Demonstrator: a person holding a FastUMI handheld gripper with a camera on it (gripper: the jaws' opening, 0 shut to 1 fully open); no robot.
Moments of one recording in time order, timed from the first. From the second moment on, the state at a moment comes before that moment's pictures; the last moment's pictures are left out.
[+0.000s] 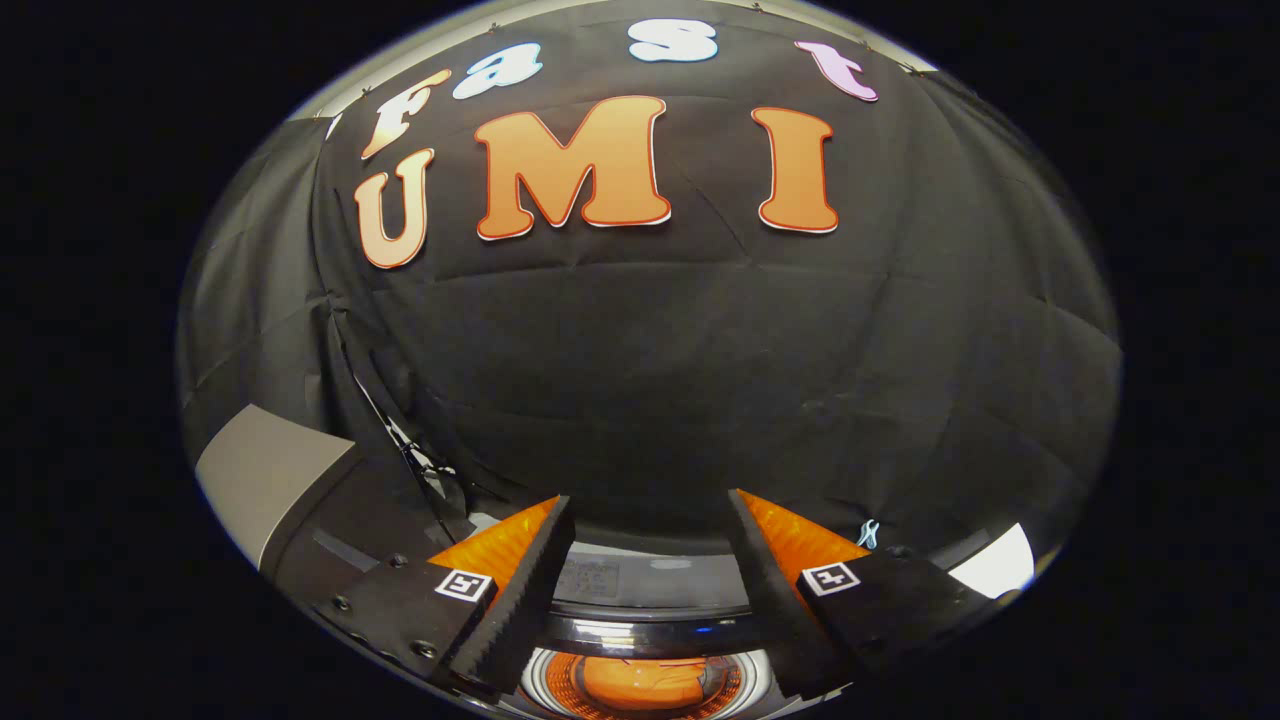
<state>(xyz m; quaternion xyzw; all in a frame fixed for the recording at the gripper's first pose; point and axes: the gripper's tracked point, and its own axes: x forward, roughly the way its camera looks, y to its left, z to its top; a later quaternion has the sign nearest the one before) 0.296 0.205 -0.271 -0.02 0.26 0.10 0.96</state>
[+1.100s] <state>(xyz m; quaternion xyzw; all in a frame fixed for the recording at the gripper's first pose) 0.194 0.199 -0.318 -0.02 0.32 0.11 0.94</state>
